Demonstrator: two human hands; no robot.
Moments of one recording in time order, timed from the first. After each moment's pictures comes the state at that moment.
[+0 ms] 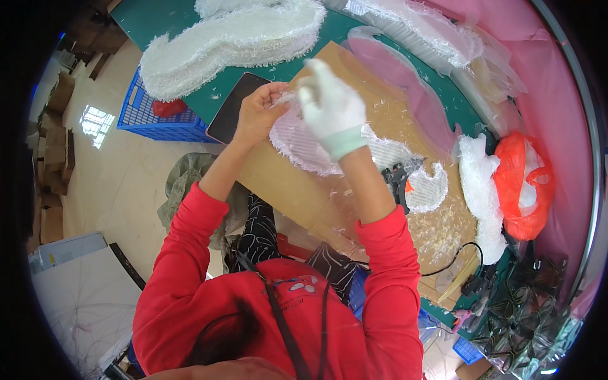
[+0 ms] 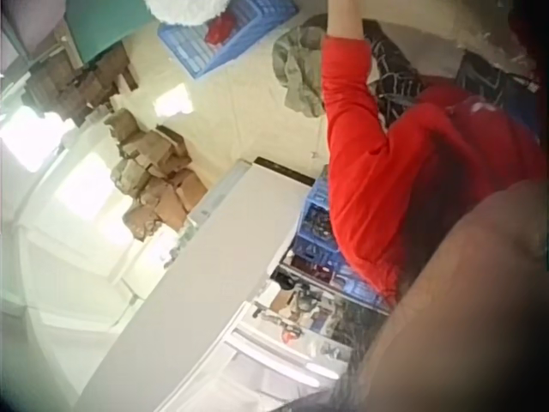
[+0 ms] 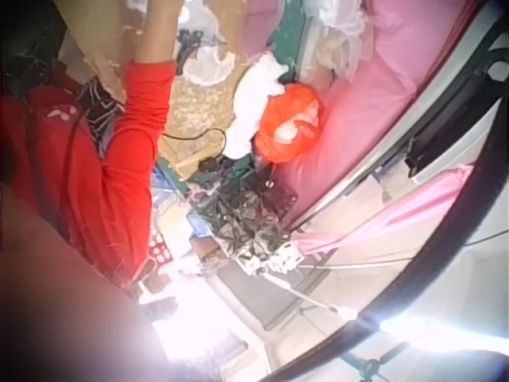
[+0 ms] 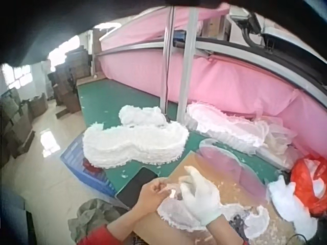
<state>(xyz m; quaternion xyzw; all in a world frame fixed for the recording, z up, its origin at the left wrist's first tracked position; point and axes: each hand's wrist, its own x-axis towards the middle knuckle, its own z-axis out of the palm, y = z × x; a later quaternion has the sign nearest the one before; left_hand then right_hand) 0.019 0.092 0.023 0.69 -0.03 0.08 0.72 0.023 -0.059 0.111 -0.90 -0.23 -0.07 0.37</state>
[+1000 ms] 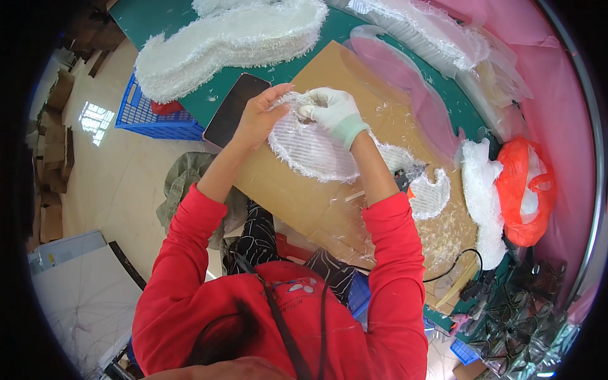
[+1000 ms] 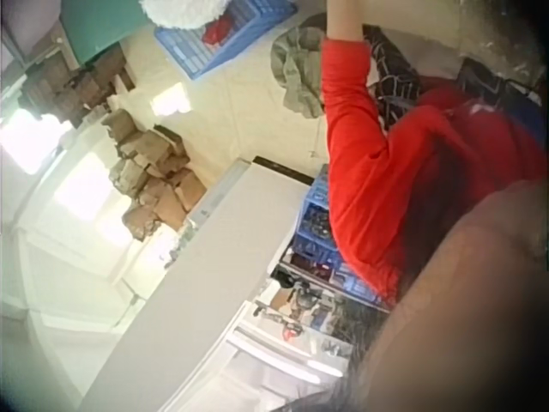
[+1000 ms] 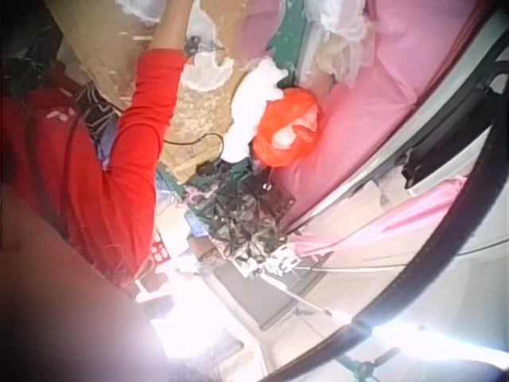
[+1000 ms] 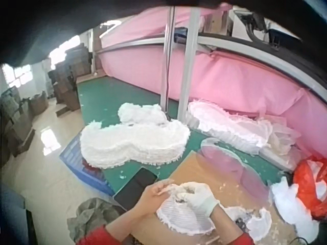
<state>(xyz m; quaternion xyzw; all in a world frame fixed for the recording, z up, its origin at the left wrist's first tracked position) 0.032 0.093 0.007 0.67 -0.04 0.00 0.74 0.072 -0.080 0.040 -0.73 -0.12 0.22 0.64</state>
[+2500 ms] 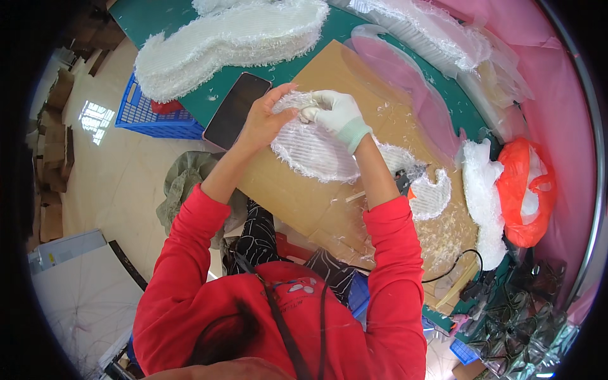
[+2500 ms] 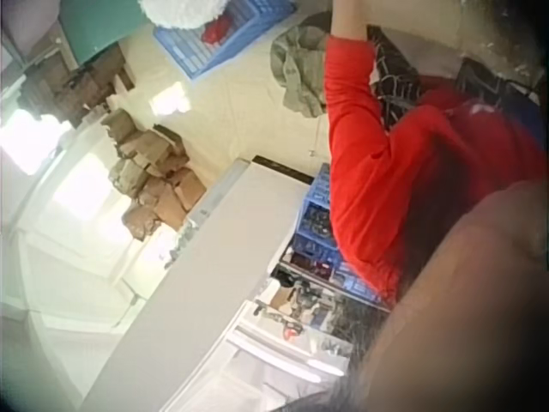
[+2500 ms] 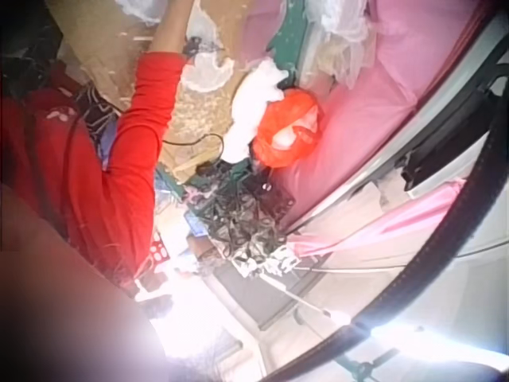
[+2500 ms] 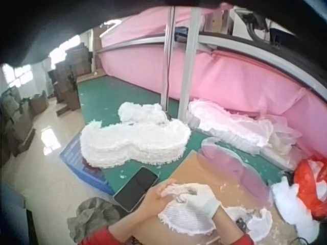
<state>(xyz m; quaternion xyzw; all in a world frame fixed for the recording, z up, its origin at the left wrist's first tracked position) 0.025 0.085 0.018 0.73 -0.06 0.05 0.68 0.067 -0.085 0.044 -0.75 -0.15 0.22 0.61</state>
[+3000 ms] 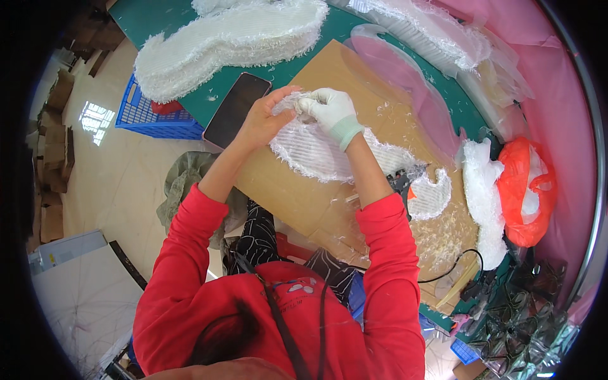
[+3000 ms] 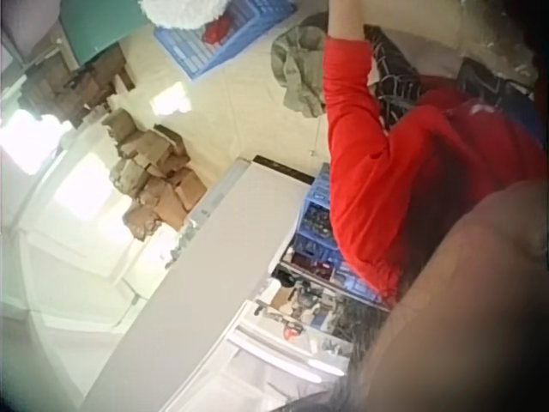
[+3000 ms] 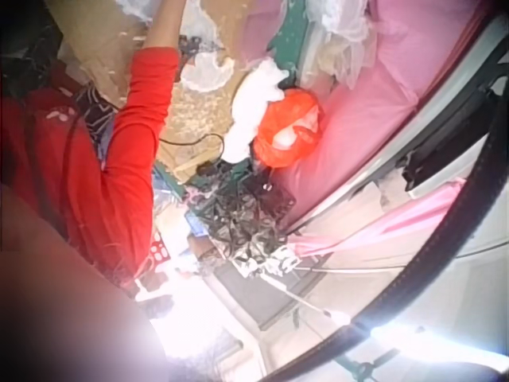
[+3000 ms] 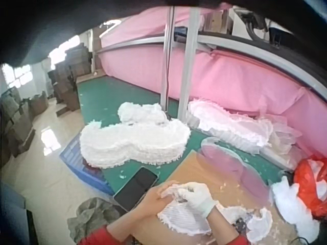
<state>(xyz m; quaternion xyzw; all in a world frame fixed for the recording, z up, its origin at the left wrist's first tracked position) 0.028 0.088 0.018 0.74 -0.09 0.01 0.67 0.071 -0.077 0.035 -0.73 -0.11 0.20 0.65</state>
